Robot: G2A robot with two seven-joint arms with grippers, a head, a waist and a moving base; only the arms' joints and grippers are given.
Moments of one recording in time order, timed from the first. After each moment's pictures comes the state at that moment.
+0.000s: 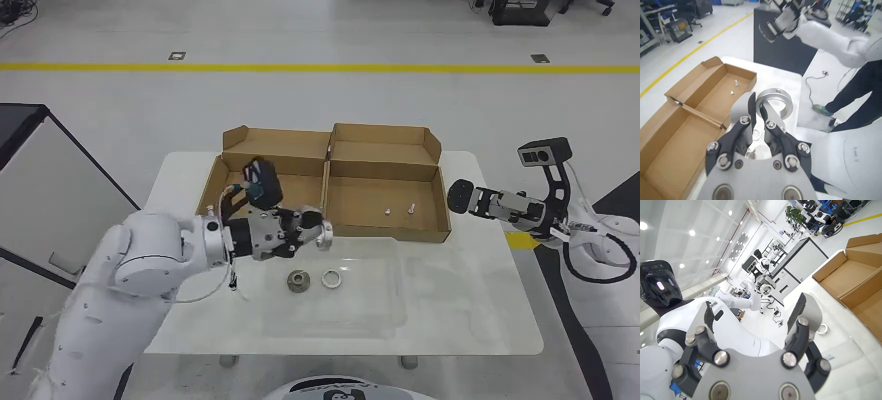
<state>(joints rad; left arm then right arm) 1.39 -0.96 -1.33 -2.13 0.36 -0.60 -0.81 -1.44 -0.88 1.61 -1.59 0.87 -0.47 1.35</state>
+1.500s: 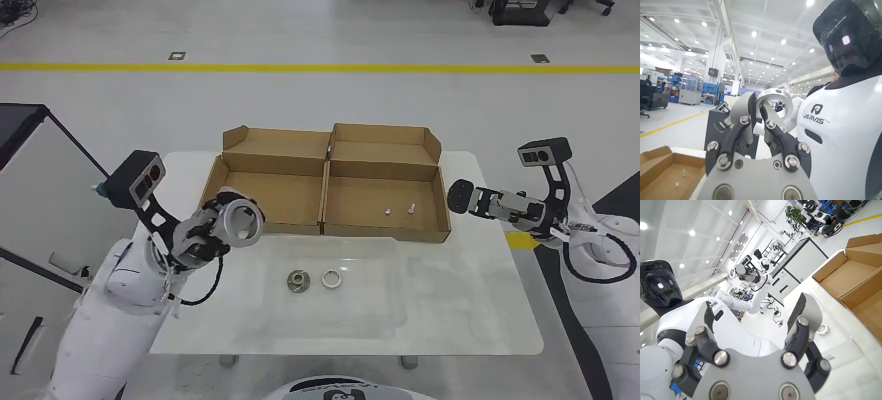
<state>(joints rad) 1.50 -0.98 -1.36 -2.04 -0.15 -1.01 -0.34 -1.44 -0.88 1.61 -1.59 0.87 -0.47 1.35</state>
